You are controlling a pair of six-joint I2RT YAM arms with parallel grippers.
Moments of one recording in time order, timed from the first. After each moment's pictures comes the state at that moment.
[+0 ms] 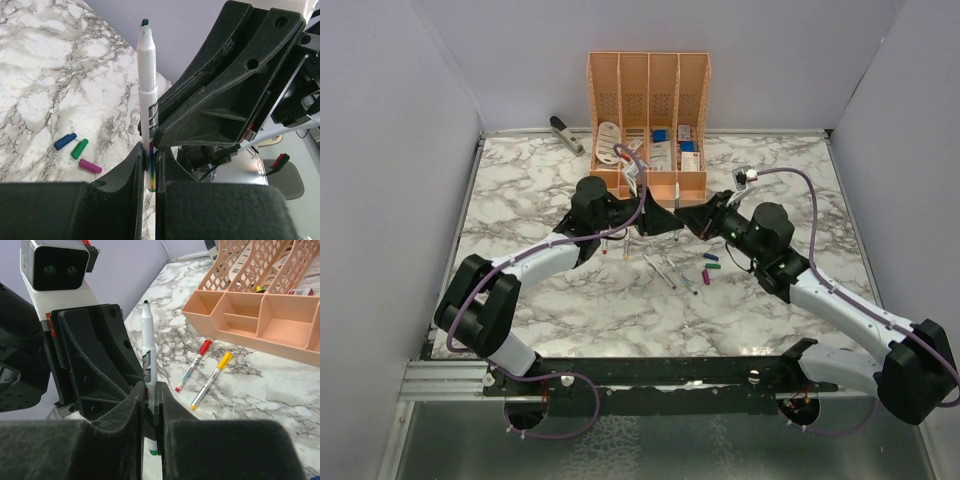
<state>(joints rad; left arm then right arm) -0.55 1.55 0.90 0.62 0.81 -0.74 0.58 1.13 0.69 0.44 -0.17 0.57</state>
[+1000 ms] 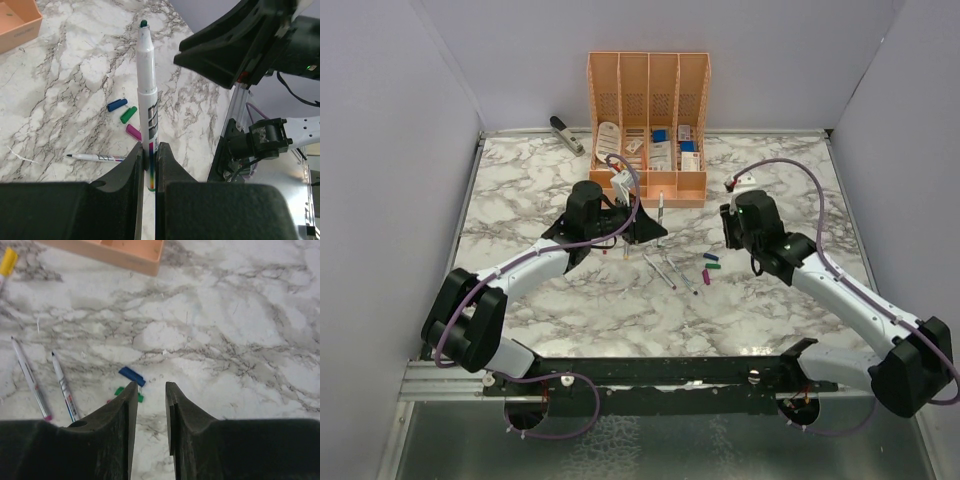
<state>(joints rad) -0.53 1.45 0.84 0.34 0.68 -0.53 0.55 1.14 0.88 -0.31 0.34 0.09</state>
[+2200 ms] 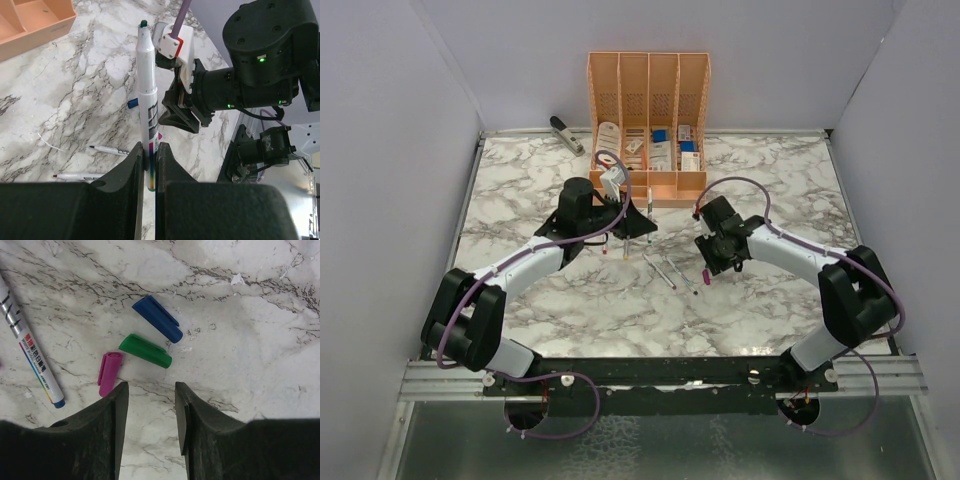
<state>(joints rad) -0.46 1.45 0.84 0.30 0.68 -0.52 0.55 1.57 0.97 -0.57 0.13 0.04</state>
